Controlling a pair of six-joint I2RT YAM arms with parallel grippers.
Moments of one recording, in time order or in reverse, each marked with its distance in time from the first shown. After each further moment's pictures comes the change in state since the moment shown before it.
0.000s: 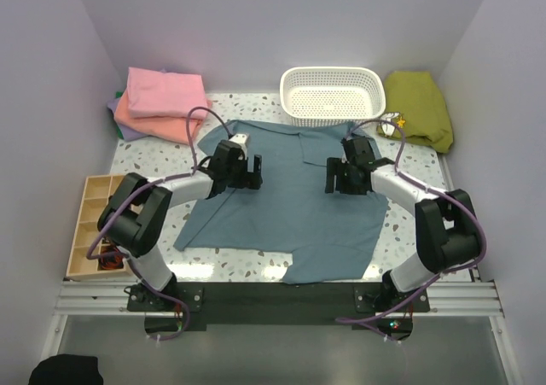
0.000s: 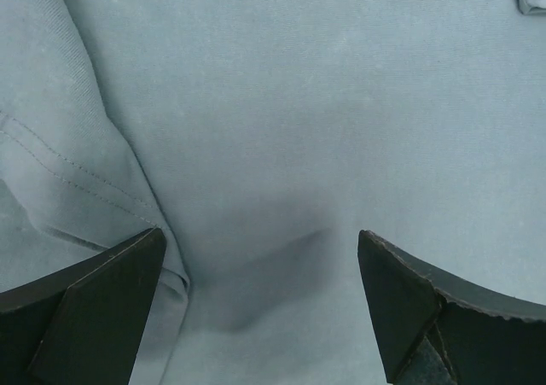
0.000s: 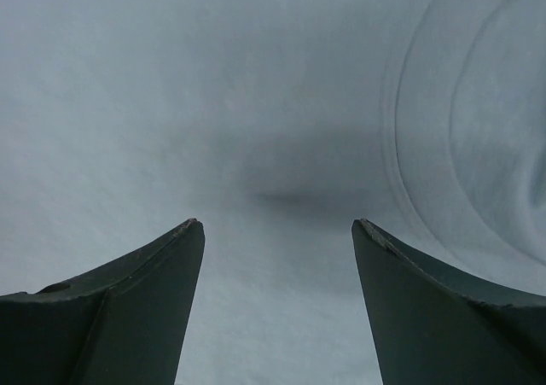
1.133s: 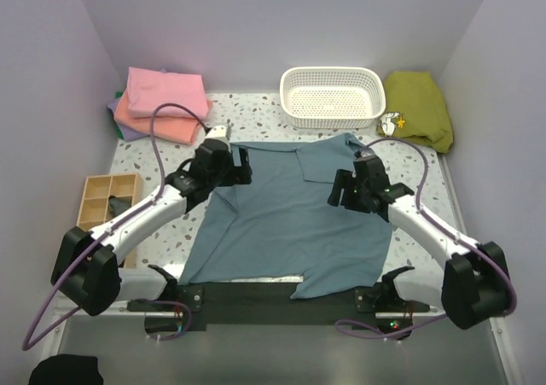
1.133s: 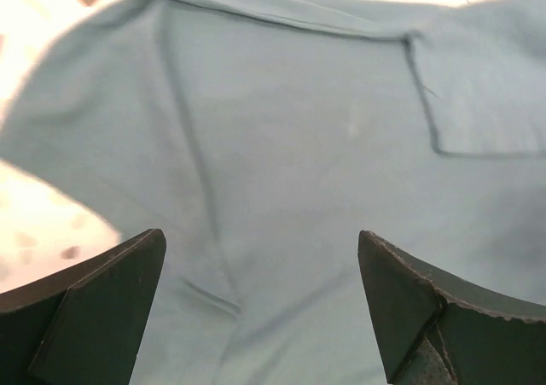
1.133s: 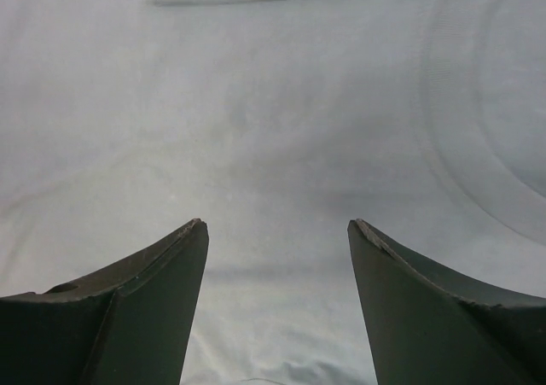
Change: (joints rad) left arm -0.083 -0.430 -0.022 -0.296 -0.202 -0.147; right arm 0.042 -0.385 -0.235 -0.047 0.002 0.188
